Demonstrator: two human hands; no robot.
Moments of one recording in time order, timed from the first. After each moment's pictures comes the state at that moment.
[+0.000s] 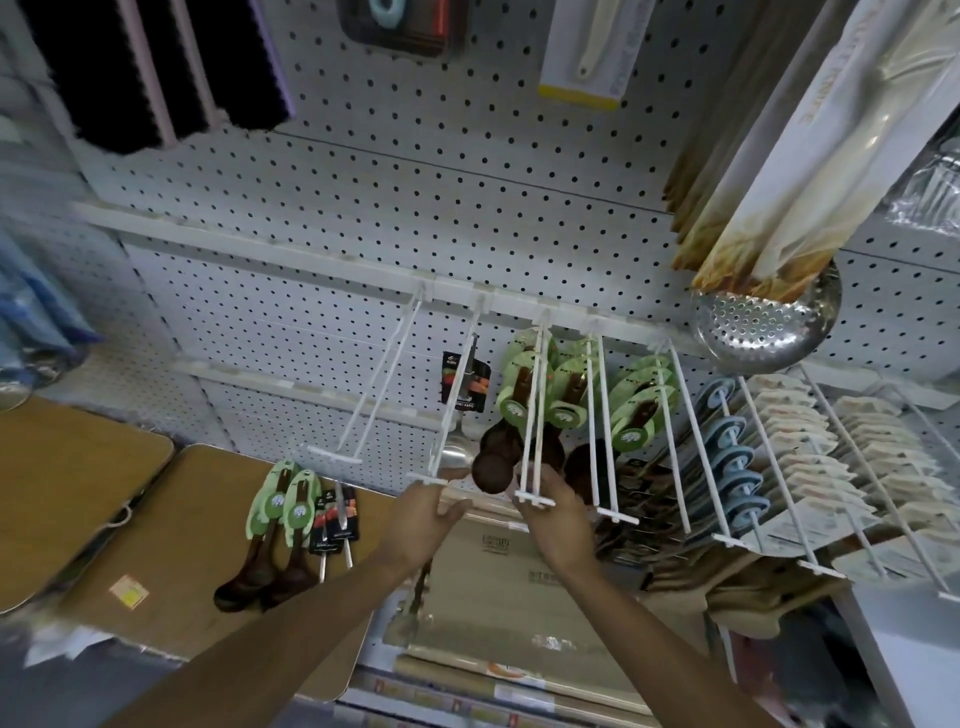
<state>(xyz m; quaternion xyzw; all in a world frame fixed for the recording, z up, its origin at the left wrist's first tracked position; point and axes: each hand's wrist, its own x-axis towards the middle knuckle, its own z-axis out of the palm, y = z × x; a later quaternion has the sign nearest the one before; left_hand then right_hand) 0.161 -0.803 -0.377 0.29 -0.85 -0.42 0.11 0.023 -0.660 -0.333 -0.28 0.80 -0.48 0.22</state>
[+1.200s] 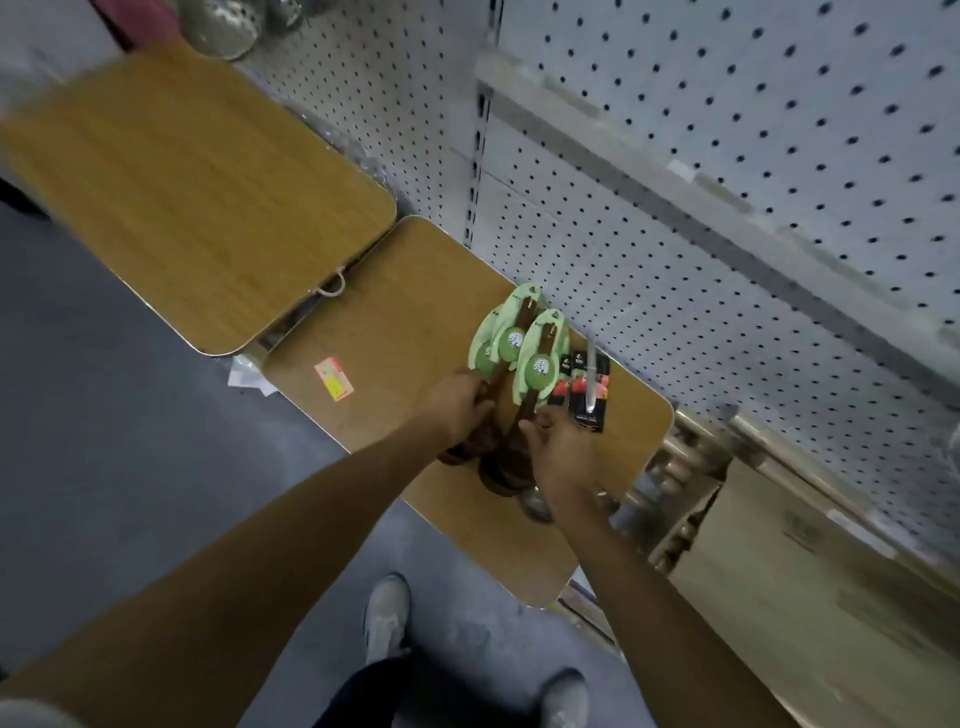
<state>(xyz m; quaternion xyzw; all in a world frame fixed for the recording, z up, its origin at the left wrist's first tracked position) 0.388 -1.077 -0.677 0.47 -0.81 -0.35 -0.04 0.261 -0.966 -0.656 -0.41 0.86 -0.17 0.27</state>
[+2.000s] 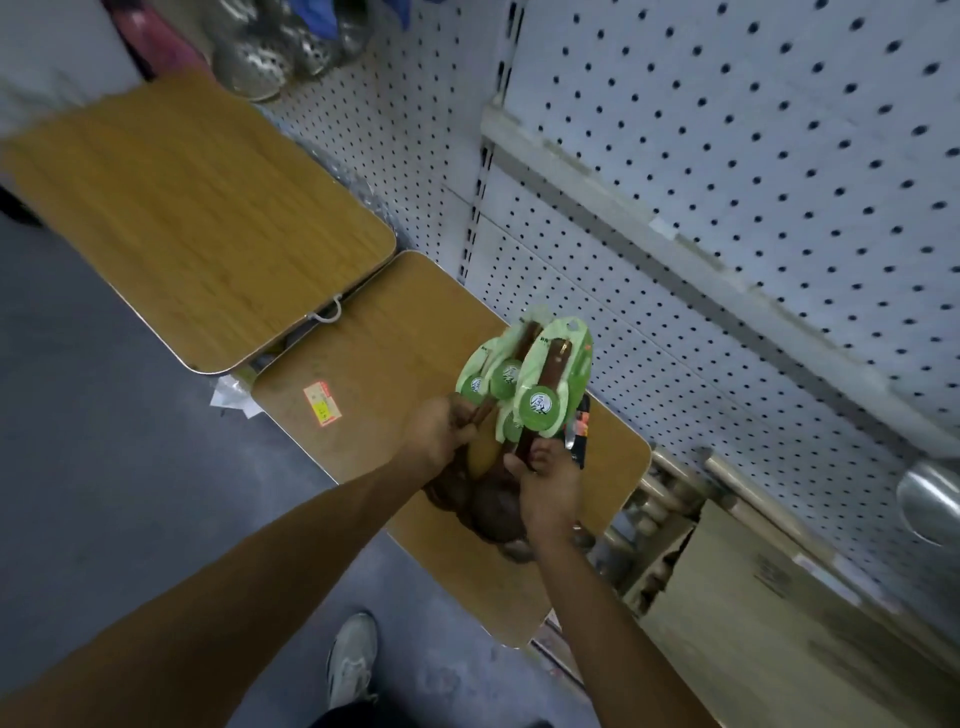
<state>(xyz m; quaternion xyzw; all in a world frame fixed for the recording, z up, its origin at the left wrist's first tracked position) 0.392 -1.071 -0.682 0.53 -0.65 -0.53 0.11 0.269 -0.964 -0.640 -0.22 0.81 -0.41 0.35</state>
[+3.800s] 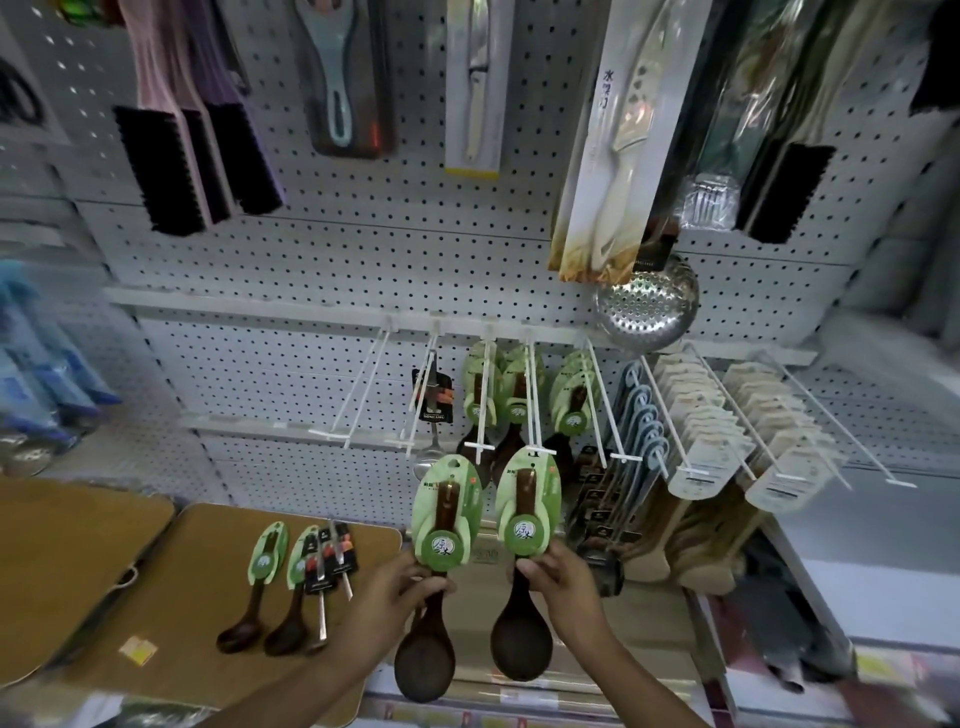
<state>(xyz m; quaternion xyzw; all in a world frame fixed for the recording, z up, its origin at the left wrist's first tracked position) 0.270 -0.699 -0.317 0.26 -0.75 -0.60 0.14 0.096 -0.535 -0.347 -0.22 0.68 -0.64 0.27</state>
